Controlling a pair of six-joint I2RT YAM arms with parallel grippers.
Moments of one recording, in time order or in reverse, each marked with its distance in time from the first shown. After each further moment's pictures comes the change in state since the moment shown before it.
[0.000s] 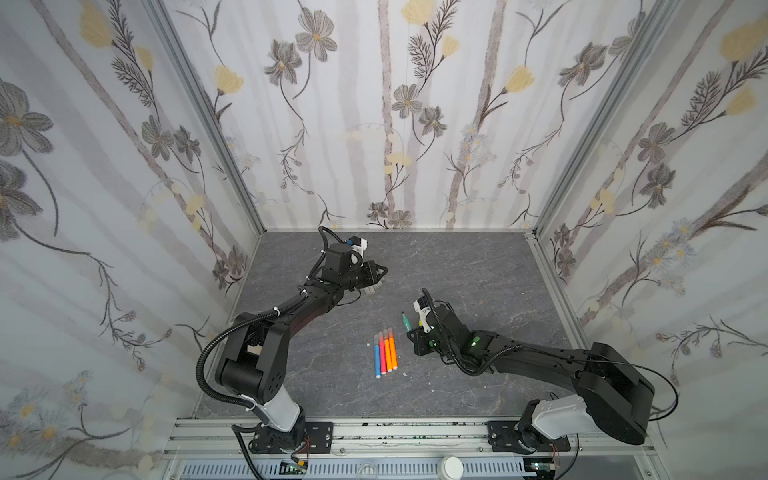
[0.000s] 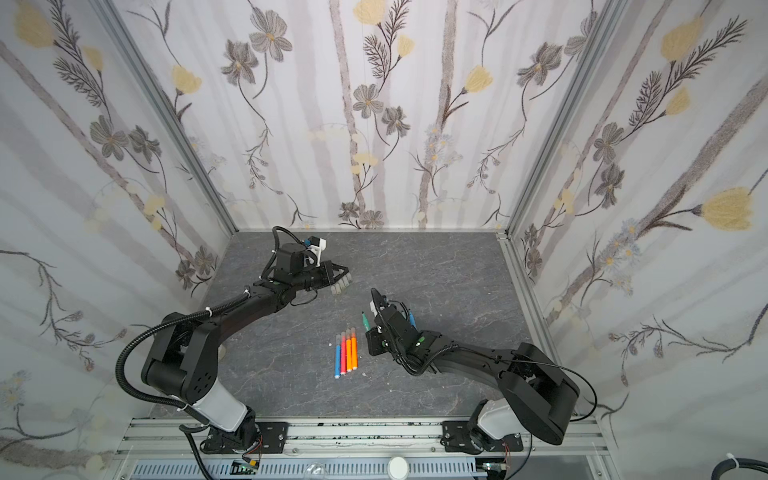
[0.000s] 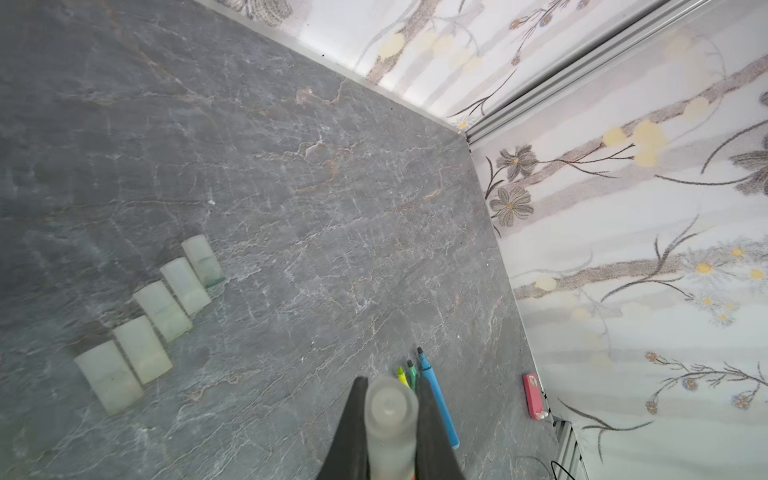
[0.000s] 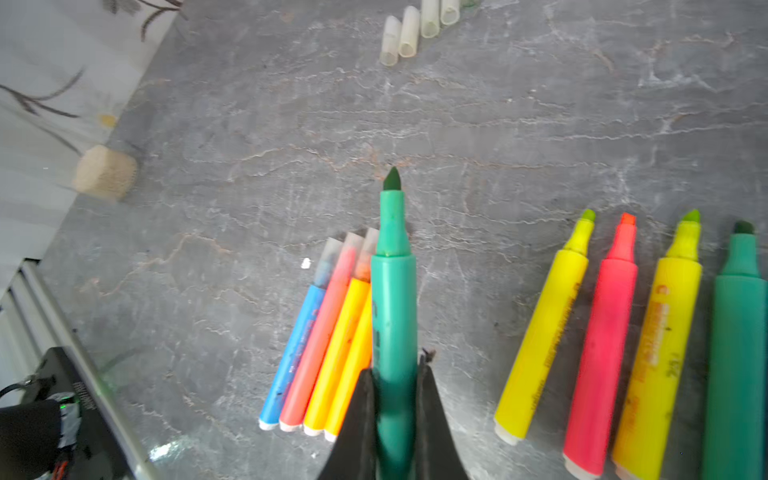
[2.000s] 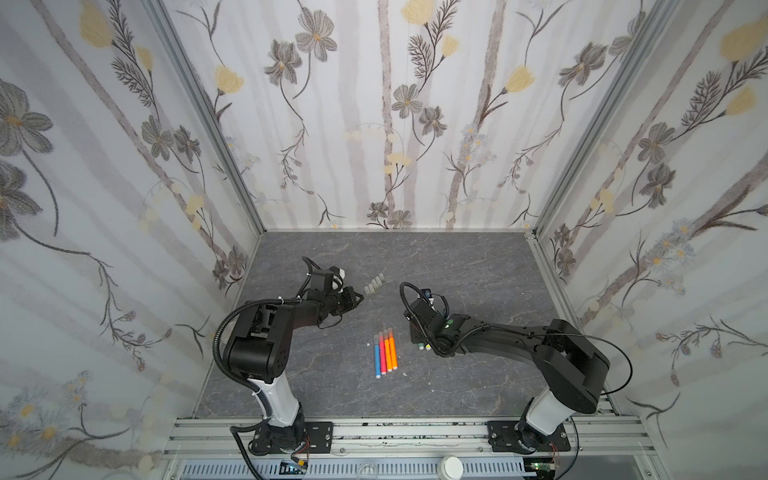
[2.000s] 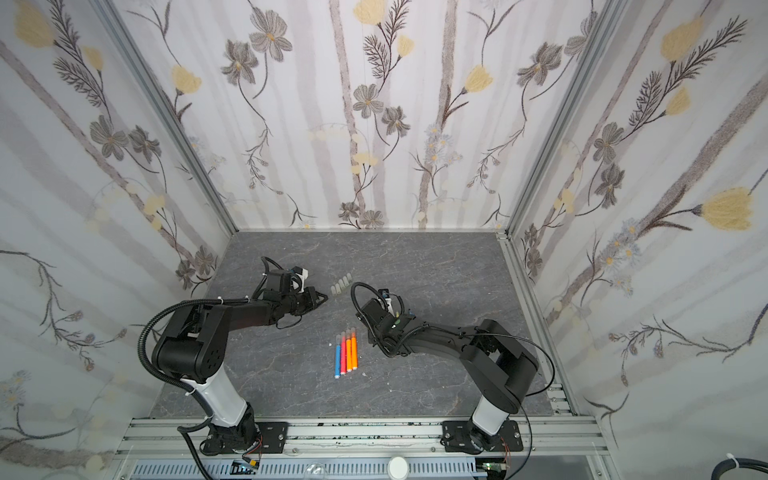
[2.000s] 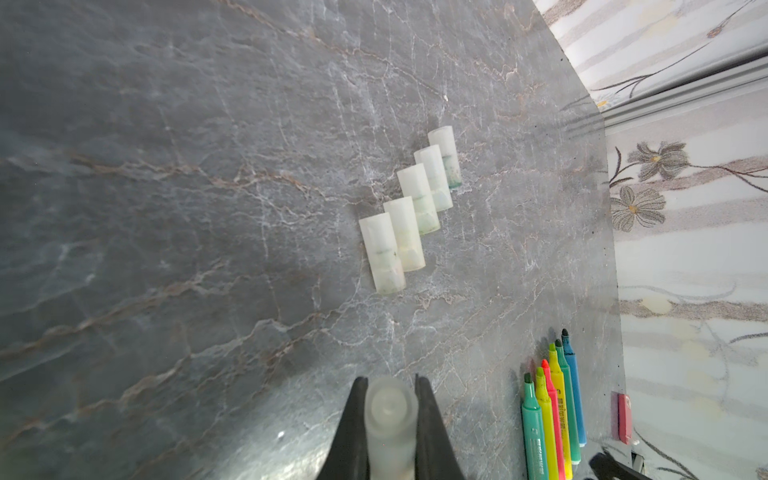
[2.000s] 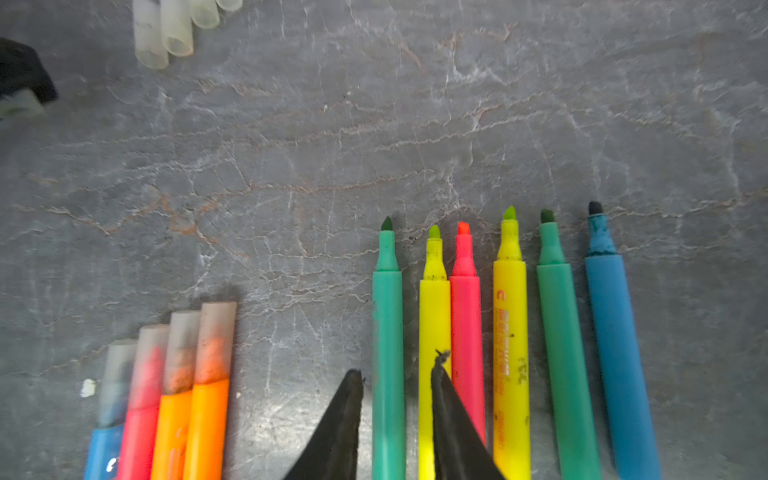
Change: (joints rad) left arm 0.150 0.145 -0.204 0.100 -0.003 0.060; right arm 0.000 0.214 0.239 -0.280 0.327 0.128
